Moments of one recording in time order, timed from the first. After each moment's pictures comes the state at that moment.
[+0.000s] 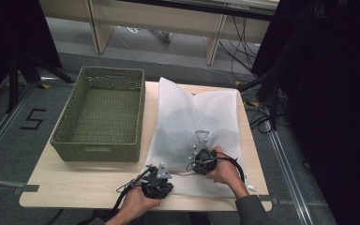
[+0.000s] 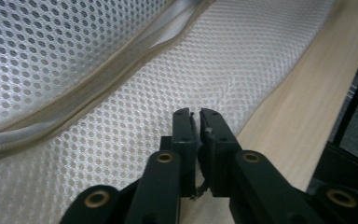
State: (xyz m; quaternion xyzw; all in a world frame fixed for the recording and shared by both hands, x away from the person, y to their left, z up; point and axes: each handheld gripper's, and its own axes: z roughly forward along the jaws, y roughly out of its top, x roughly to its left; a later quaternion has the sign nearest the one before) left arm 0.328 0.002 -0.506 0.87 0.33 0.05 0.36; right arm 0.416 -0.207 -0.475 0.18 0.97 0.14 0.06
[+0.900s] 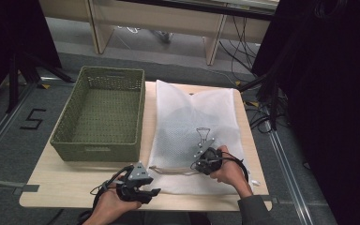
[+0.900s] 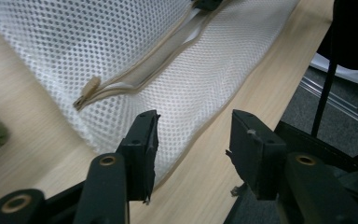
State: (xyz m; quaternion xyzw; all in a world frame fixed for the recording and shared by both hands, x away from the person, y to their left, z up) left arm 0.304 0.065 -0.465 0.85 0.33 0.07 0.40; right arm 0.412 -0.221 -0.467 0.20 0.96 0.17 0.09
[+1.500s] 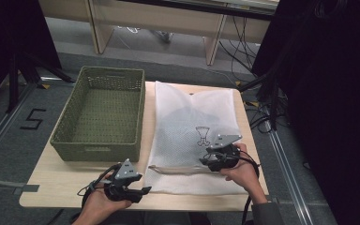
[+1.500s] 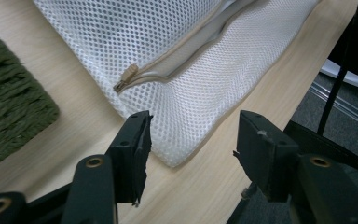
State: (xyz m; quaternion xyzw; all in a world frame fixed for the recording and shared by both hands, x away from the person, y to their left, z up) left arm 0.300 0.091 -0.457 0.84 0.35 0.09 0.41; right arm 0.395 -0.251 -0.424 0.26 0.90 0.31 0.15
